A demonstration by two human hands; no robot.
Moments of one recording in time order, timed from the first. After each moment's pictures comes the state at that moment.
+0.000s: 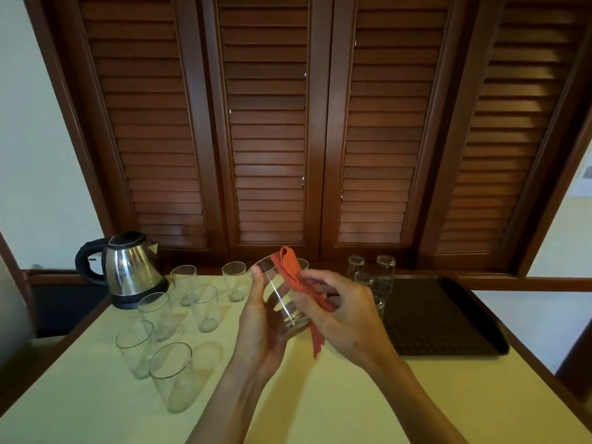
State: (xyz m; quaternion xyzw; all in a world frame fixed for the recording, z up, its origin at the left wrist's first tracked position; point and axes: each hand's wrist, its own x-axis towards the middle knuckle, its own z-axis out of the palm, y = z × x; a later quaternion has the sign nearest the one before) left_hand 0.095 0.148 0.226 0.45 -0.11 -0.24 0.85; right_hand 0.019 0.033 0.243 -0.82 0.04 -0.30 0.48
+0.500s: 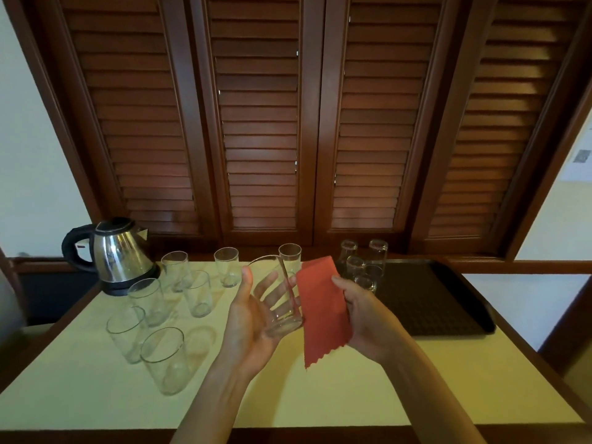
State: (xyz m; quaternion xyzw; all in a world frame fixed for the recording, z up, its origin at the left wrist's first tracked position) left_hand 0.103 0.152 0.199 0.39 -0.02 -0.33 0.86; right_hand 0.016 -0.007 0.207 -0.51 0.22 -0.03 0.83
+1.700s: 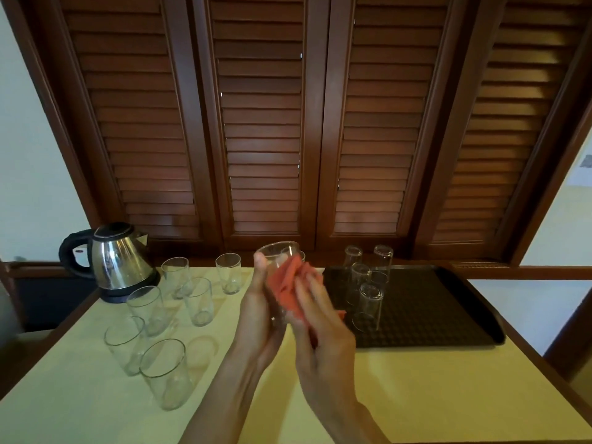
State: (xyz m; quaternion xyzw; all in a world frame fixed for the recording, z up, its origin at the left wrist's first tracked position) left_hand 0.114 0.143 0.214 0.46 -0.16 -0.25 0.84; right_hand 0.036 0.074 0.172 -0.77 -0.02 -0.48 0.42
